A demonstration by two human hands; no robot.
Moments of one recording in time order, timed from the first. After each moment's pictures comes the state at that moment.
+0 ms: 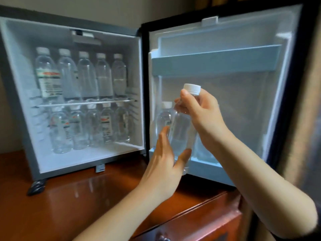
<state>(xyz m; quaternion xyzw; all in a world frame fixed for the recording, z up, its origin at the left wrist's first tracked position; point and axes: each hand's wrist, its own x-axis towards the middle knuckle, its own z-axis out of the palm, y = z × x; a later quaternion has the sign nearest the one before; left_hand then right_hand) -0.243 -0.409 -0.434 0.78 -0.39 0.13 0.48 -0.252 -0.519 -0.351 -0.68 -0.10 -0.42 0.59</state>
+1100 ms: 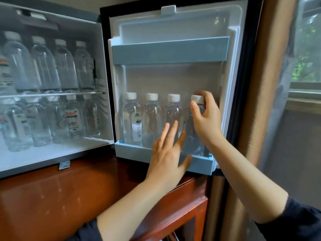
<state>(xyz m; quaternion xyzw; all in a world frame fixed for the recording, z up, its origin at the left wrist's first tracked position) -0.253 -0.505 -0.471 0.81 -0.47 0.24 0.27 -0.274 -0.632 -0.396 -0.75 0.03 -0.57 0.33</state>
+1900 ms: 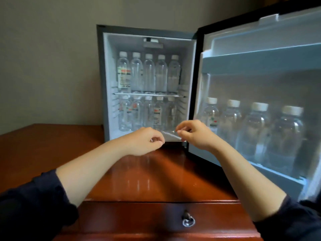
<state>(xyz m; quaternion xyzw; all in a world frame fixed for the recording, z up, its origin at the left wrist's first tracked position) -0.234 -0.286 -0.404 0.94 -0.27 0.05 0.21 -0.209 -0.483 -0.404 -0.92 -0.19 -0.15 0.31</state>
